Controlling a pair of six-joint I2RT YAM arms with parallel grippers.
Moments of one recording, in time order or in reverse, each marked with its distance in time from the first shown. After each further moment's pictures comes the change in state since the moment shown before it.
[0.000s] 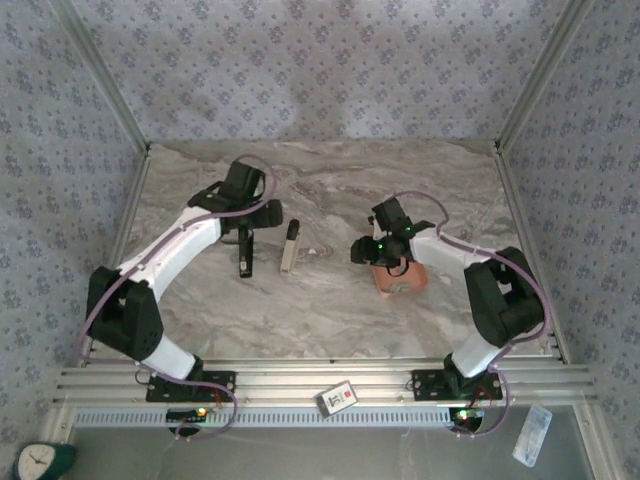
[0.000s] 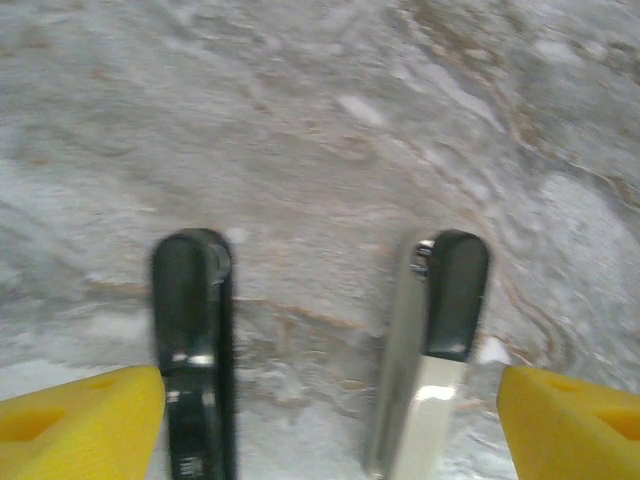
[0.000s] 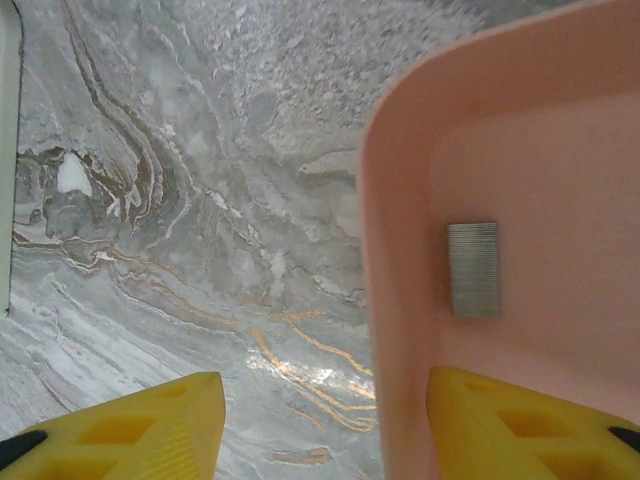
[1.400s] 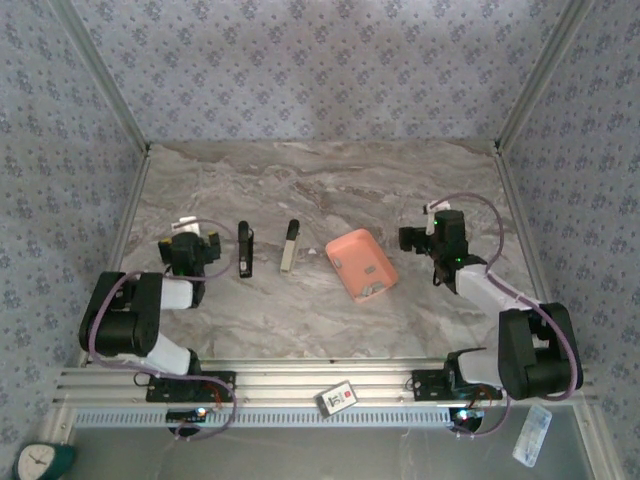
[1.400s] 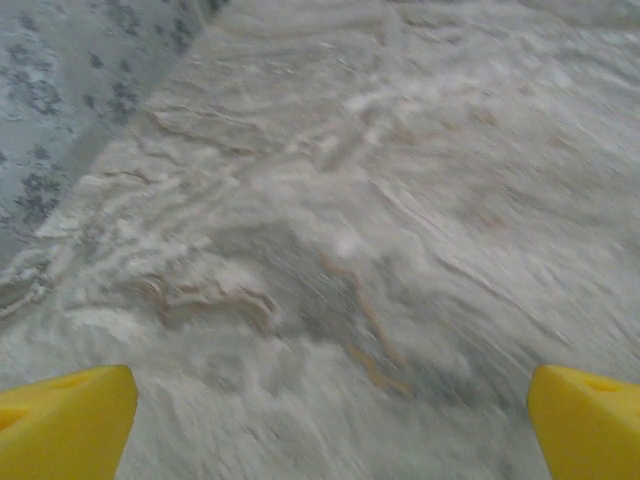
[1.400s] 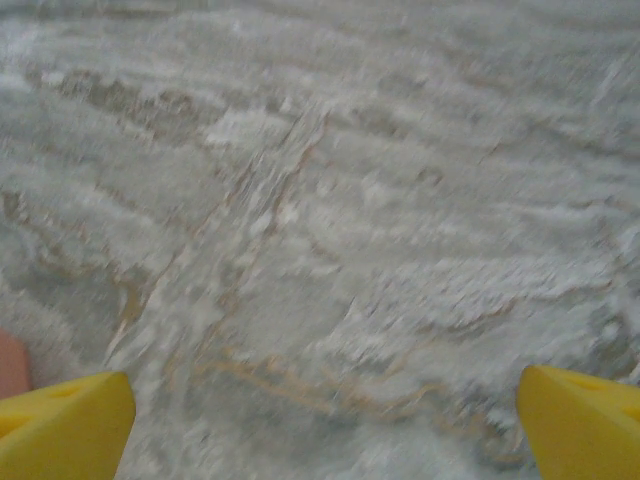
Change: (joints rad) left arm 0.399 0.015 -0.879 1.399 -0.220 0.417; right arm -0.323 -0.349 -0.381 0.544 0.307 -0.455
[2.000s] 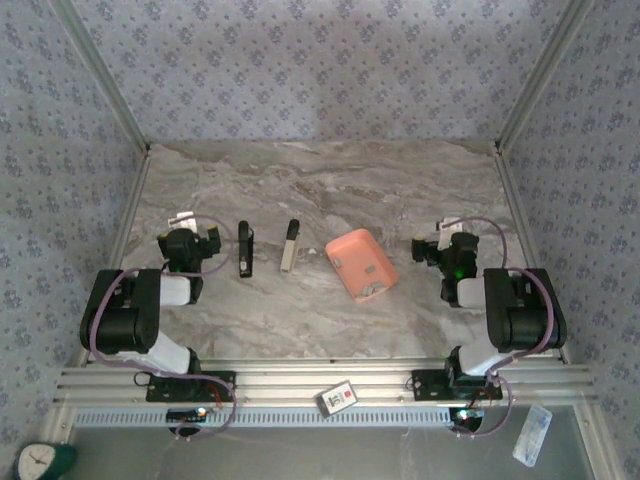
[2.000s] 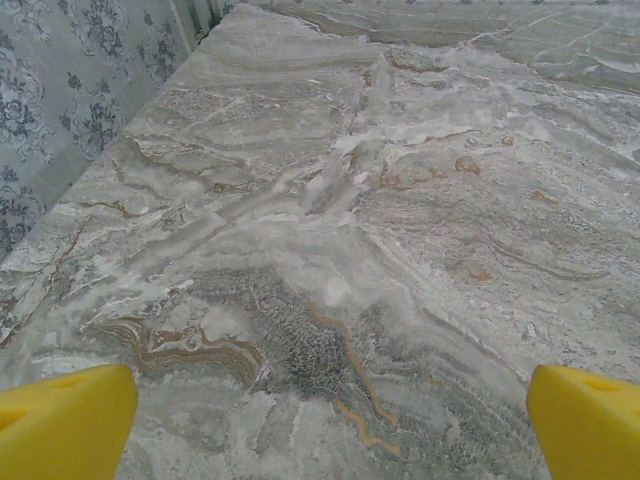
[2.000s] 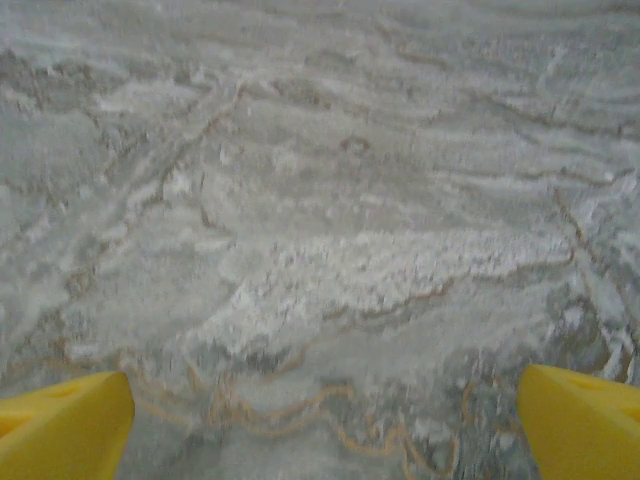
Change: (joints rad) left arm 0.015 0.005 0.021 0.021 0.081 -0.010; right arm -0.169 0.246 -0.229 0.595 -0.115 -0.093
